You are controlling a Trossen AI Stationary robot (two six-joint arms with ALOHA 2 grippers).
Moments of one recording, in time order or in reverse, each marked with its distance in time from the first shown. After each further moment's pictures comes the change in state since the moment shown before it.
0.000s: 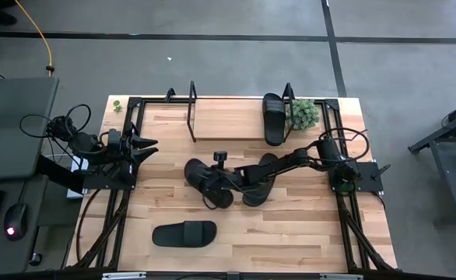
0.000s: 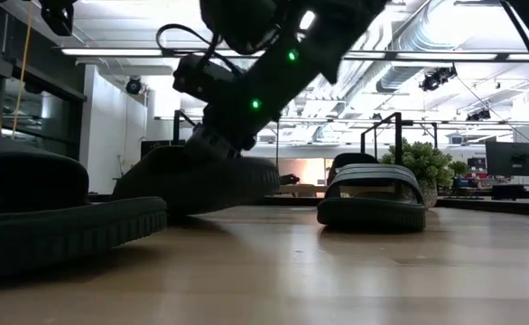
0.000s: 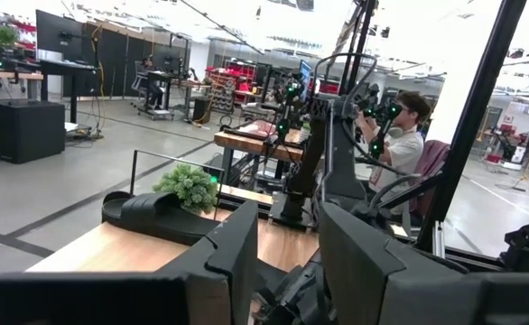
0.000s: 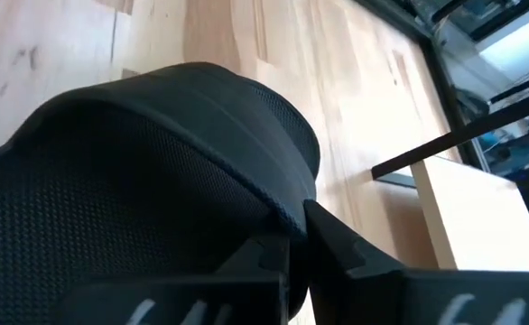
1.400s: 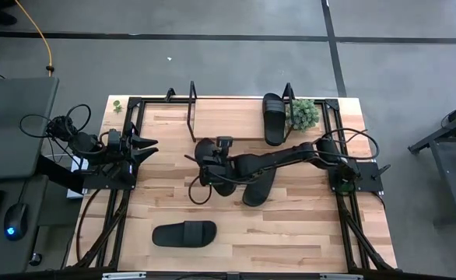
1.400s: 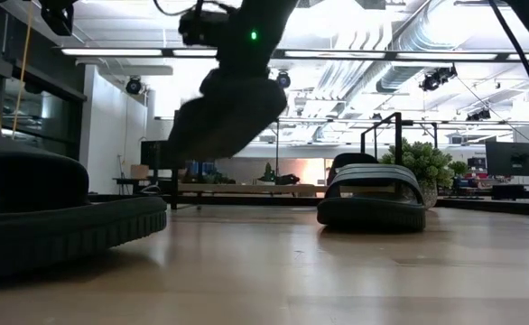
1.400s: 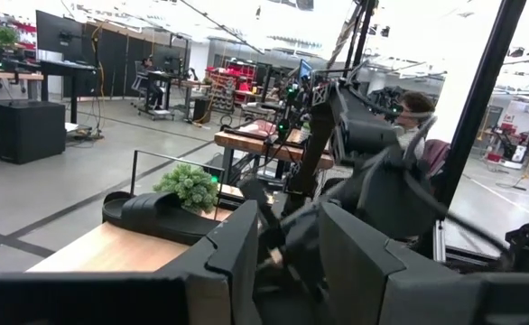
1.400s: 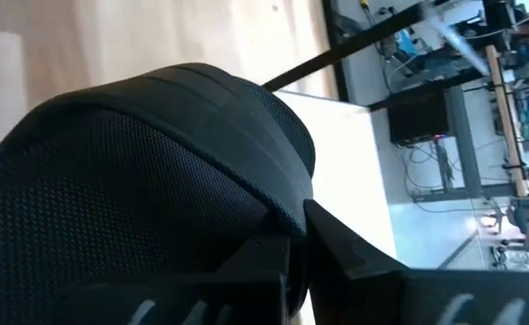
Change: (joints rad) left arm 0.000 0.000 0.000 -0.002 0.000 0.002; right arm -0.013 0.000 0.437 -0.764 0.258 0.162
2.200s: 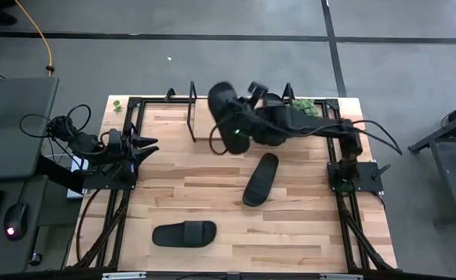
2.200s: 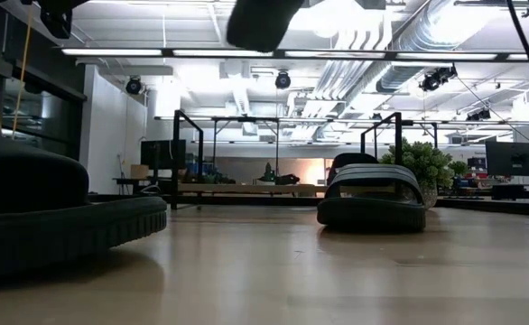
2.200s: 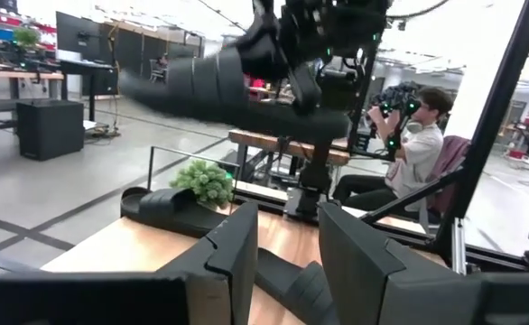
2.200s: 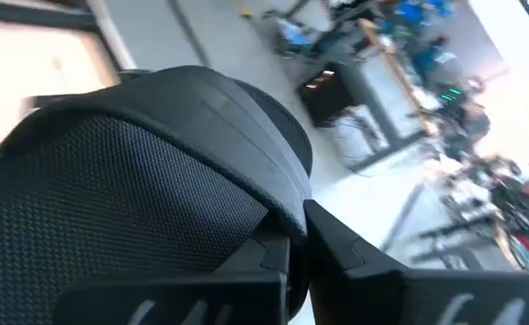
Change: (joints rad) left arm 0.000 0.000 0.000 -0.022 -0.046 0.000; right arm -0.125 -0.249 0.343 -0.341 0.169 0.029
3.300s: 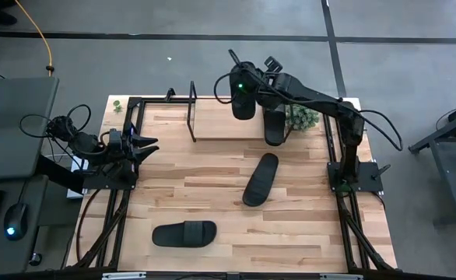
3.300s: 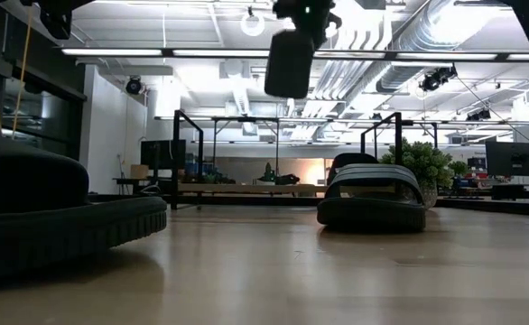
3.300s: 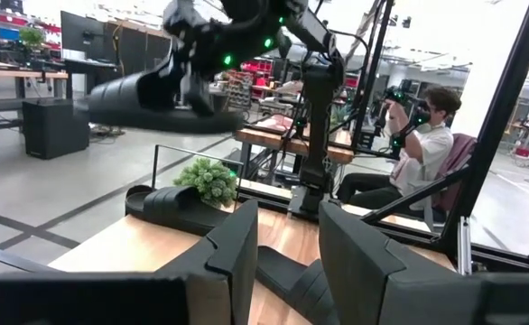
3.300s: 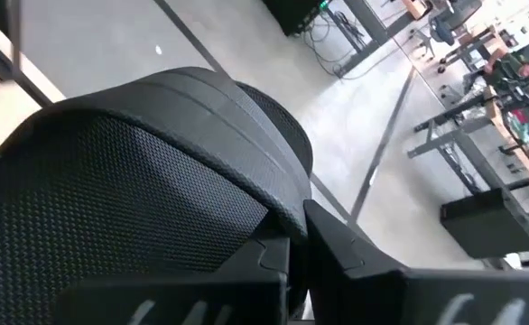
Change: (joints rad) left arm 0.000 0.000 0.000 -0.007 -0.006 0.000; right arm -0.343 -0.028 -0.186 0.073 -0.133 0.093
